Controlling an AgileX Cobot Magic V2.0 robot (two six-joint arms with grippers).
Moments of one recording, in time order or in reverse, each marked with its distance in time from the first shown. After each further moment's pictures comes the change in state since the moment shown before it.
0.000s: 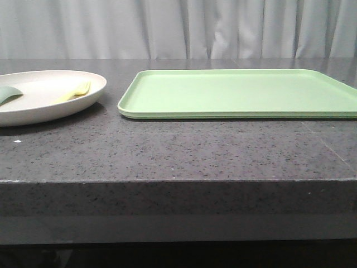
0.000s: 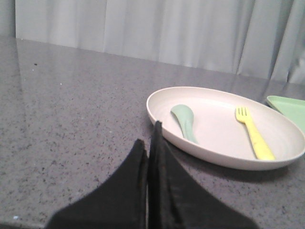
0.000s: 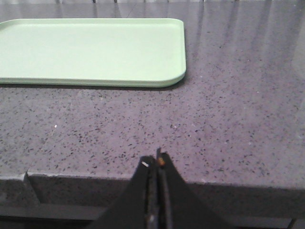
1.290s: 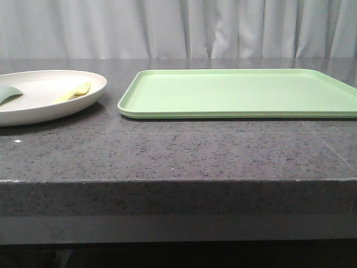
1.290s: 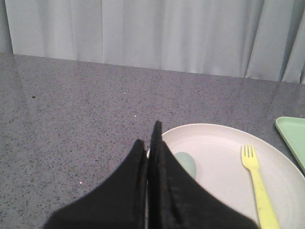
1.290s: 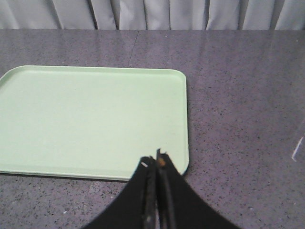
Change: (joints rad) left arm 0.000 0.573 -0.478 0.067 0.039 0.000; right arm 0.000 0.592 -0.577 0.000 0.091 0.000
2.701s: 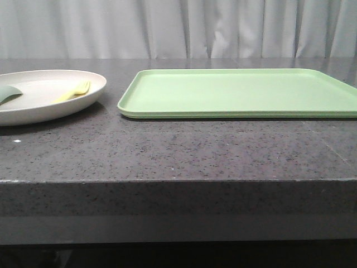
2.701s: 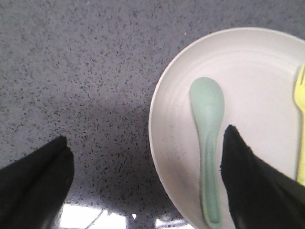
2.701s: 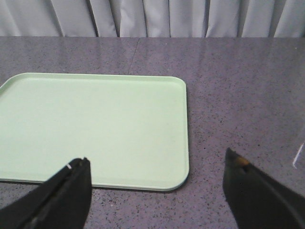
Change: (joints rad) left arm 0.000 0.796 -0.720 -0.008 0.690 0.000; right arm 0.000 0.000 0.000 0.000 -0.026 0.000
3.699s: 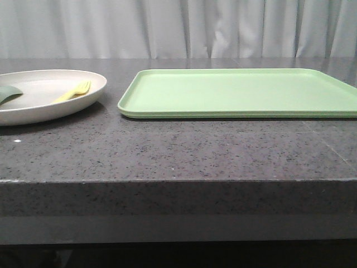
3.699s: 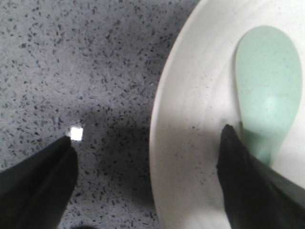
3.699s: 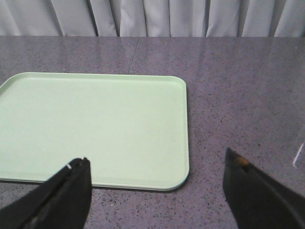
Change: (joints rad) left arm 0.000 0.326 -0.112 -0.013 0.091 0.000; right arm 0.000 0.000 0.000 0.000 0.000 0.000
